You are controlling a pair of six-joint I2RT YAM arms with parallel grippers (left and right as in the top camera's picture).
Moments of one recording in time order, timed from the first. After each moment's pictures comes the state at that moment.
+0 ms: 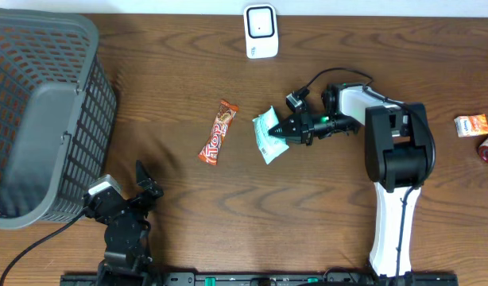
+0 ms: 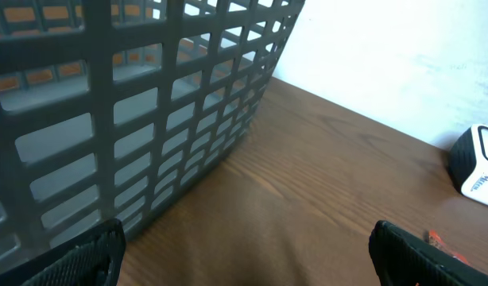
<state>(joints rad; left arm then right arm) -0.18 0.05 0.09 -0.27 -0.51 -0.38 0.14 2.37 1.51 -1.07 -1.47 -0.29</state>
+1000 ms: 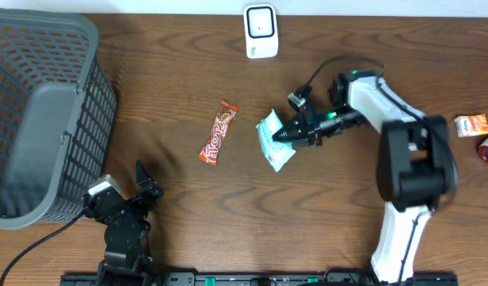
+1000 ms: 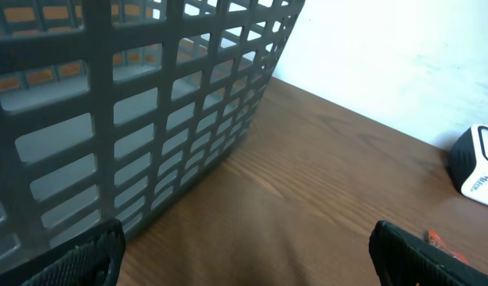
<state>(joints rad) -0.18 0.05 0.09 -0.27 -0.51 -0.38 0.17 2.11 1.52 -1.37 -1.24 -0.38</state>
